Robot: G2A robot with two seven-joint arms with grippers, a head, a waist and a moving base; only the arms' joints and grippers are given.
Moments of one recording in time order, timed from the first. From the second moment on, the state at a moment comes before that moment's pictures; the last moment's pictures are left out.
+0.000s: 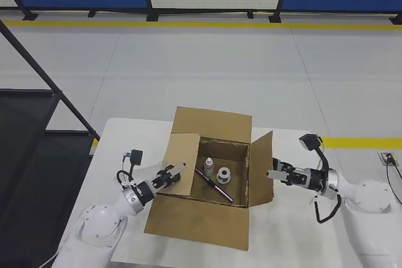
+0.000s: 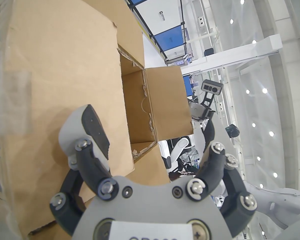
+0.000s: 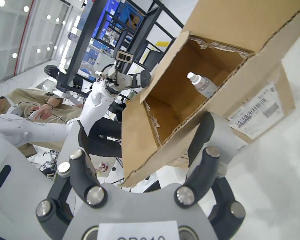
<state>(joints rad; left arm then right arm) 1.10 -1.15 -1.30 -1.59 -0.06 -0.21 -0.60 -0.88 -1.14 1.50 -1.38 0.17 -0.55 1.27</state>
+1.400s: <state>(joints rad) 1.03 -1.16 -1.25 -1.51 -0.06 -0.16 -0.61 -0.73 -1.21 0.99 -1.42 -0.45 -0.40 0.86</state>
